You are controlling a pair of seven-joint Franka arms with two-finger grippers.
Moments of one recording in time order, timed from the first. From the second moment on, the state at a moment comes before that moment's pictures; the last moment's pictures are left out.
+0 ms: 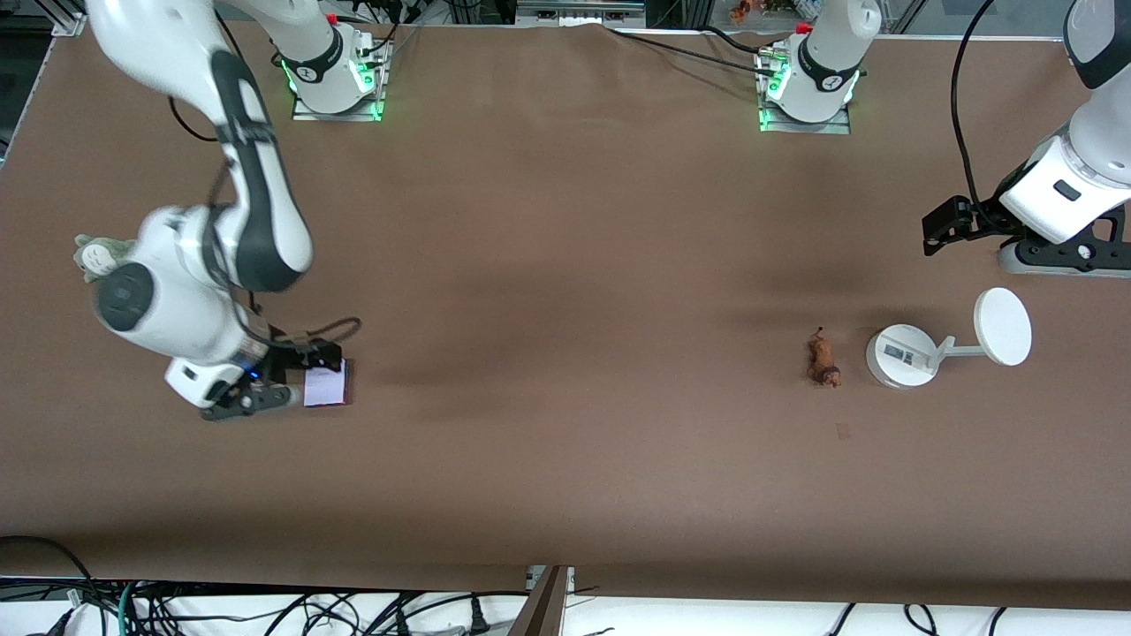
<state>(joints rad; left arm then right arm) -0.06 0.02 0.01 -1.69 0.04 1.70 -0.01 0.43 0.46 -0.35 -1.60 0.31 2.00 -0.19</state>
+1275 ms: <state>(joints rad) -0.06 0.02 0.01 -1.69 0.04 1.69 -0.01 0.43 0.36 -0.41 -1.17 0.10 1.21 0.03</state>
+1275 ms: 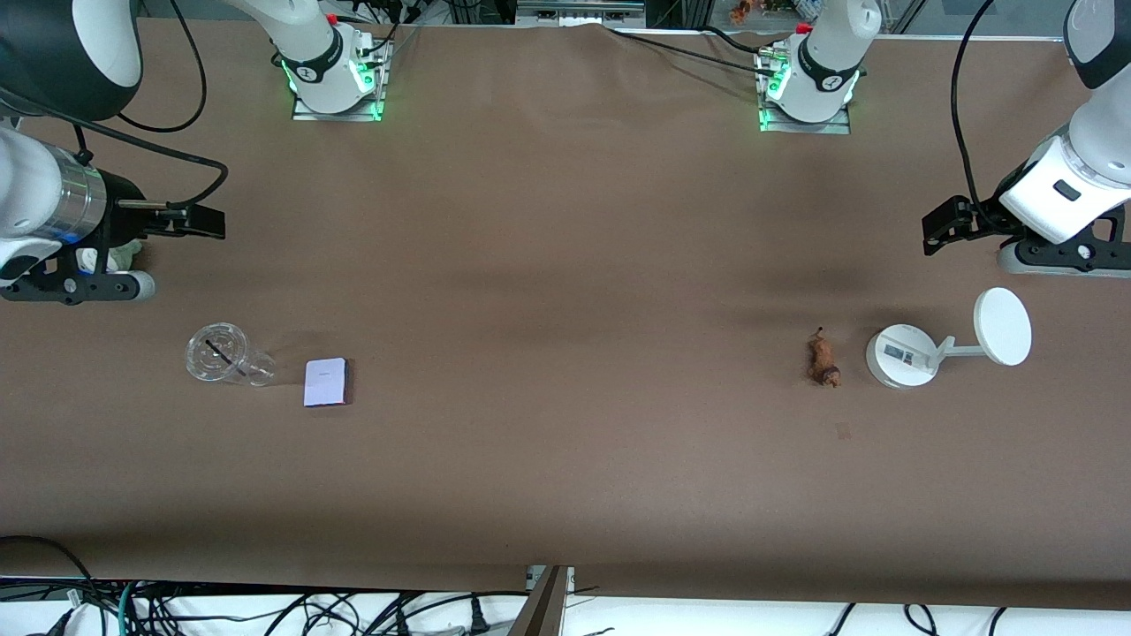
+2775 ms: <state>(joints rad) -0.06 0.02 0.01 -1.69 0.04 1.69 -0.01 0.10 -0.02 -0.06 -1.68 -0.04 1.48 0.03</state>
